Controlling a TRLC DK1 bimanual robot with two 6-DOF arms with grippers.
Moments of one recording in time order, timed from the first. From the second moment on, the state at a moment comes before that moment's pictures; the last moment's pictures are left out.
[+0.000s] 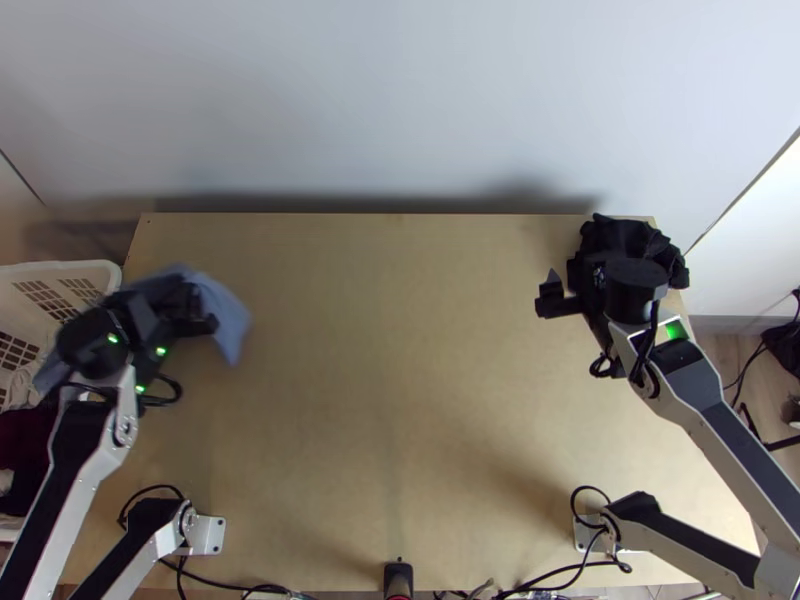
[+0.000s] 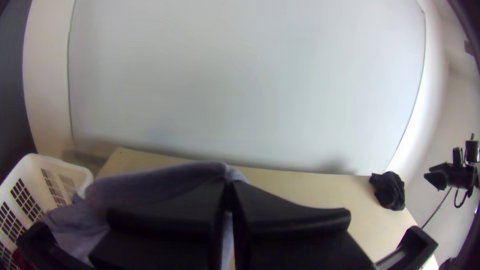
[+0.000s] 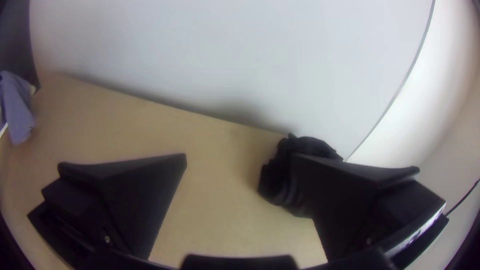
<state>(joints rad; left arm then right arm) 0.02 0.84 0.70 -0.05 0.09 -0.18 0.38 1.12 1.01 -0.34 0.36 -0.06</state>
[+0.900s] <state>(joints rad) -0.77 1.16 0.79 0.26 -0.24 -0.67 0.35 0.93 0.71 -0.30 0.36 0.06</state>
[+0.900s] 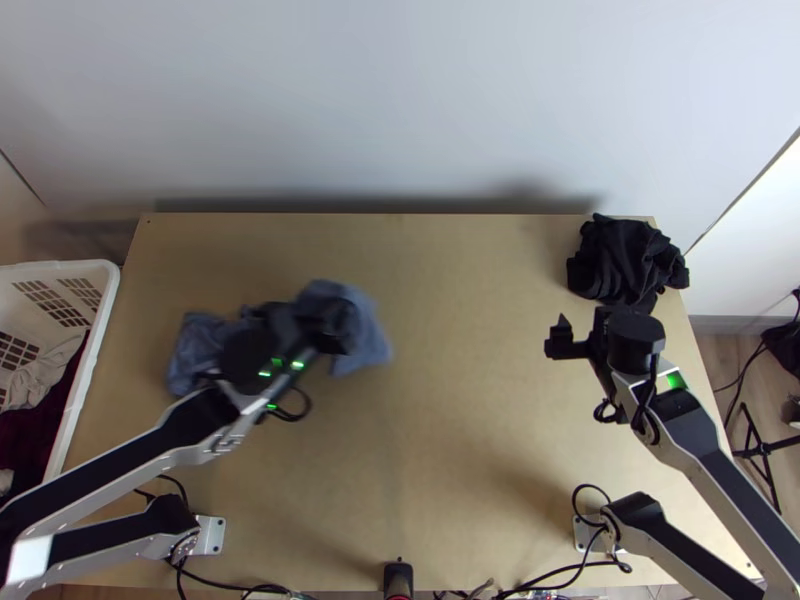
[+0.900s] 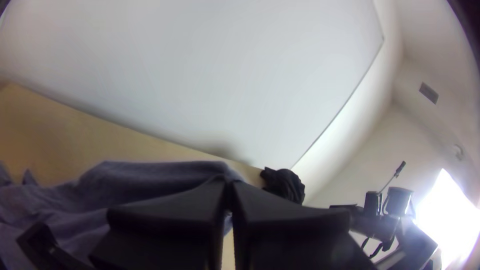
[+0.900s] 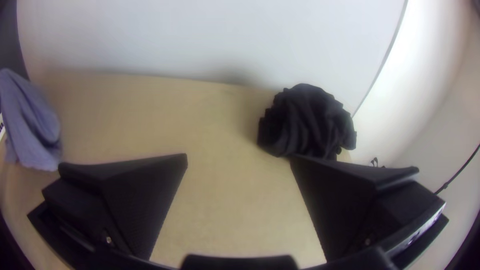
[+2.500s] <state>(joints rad) -1.07 1.81 1.38 0.37 -0.44 -0.59 0.16 0.60 0.46 -0.32 0.31 0.17</state>
